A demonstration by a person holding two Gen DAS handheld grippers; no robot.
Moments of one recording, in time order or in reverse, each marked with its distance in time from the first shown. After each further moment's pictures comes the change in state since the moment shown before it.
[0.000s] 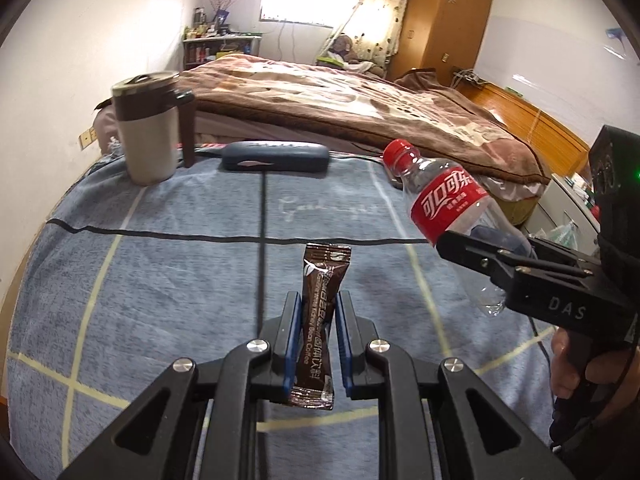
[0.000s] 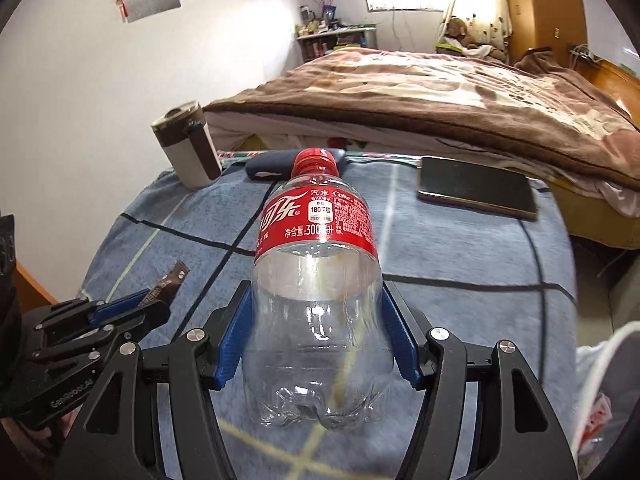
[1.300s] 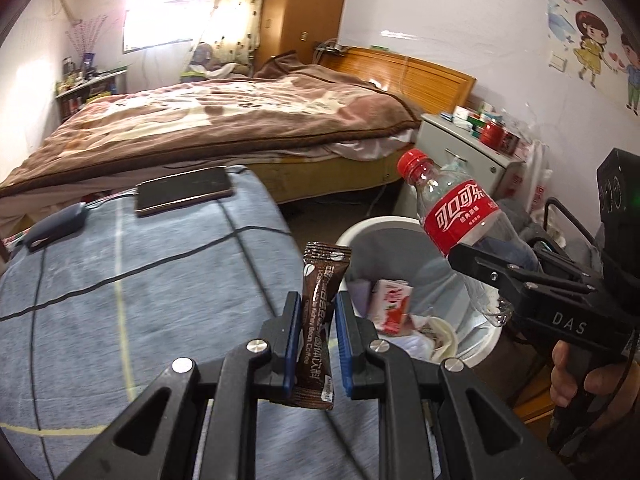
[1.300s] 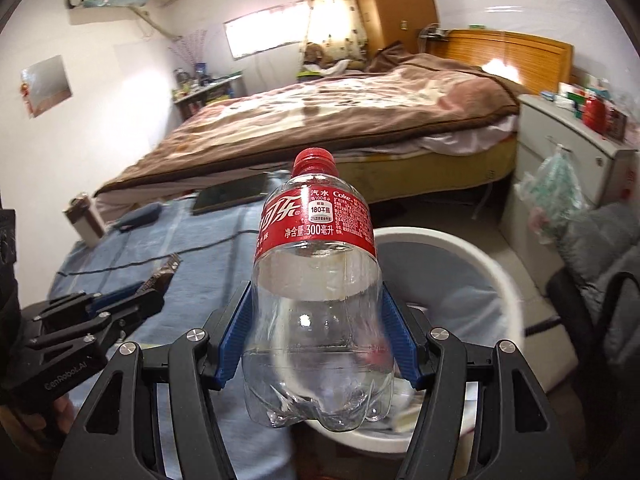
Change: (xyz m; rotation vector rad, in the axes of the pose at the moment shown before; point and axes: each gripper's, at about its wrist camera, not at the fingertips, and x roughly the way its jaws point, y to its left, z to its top) left arm 0.008 -0.259 -0.011 0.309 0.014 -0.287; right arm -0.144 -0.158 -0.084 0.281 -0.150 -0.326
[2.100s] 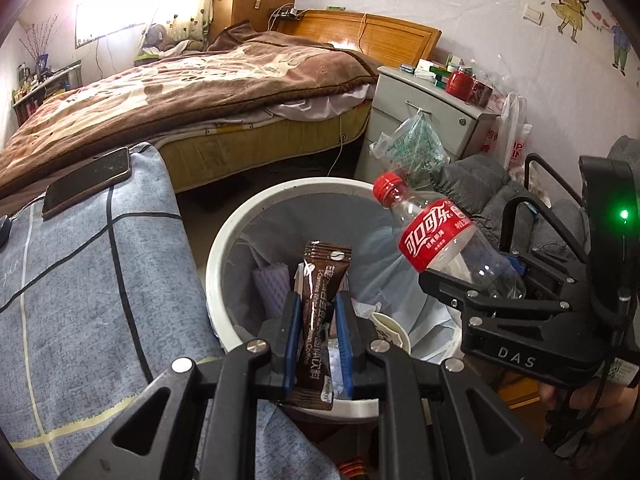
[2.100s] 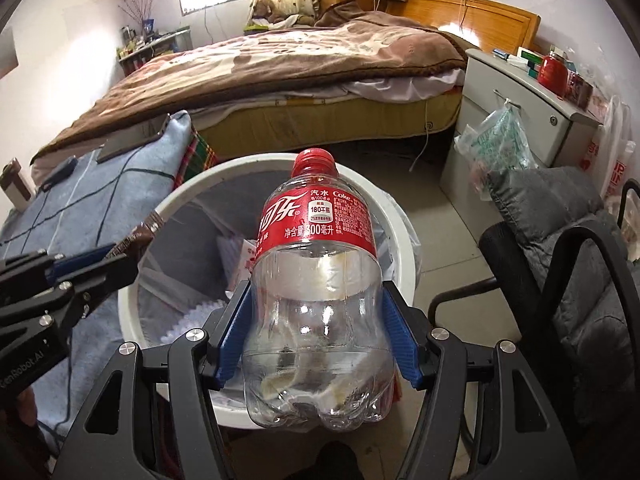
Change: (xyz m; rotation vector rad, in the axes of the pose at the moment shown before) left arm 0.072 -0.086 -0.001 0.079 0.124 -0.073; right arm 0.019 -0.072 -0.026 0.002 0.170 -0.181
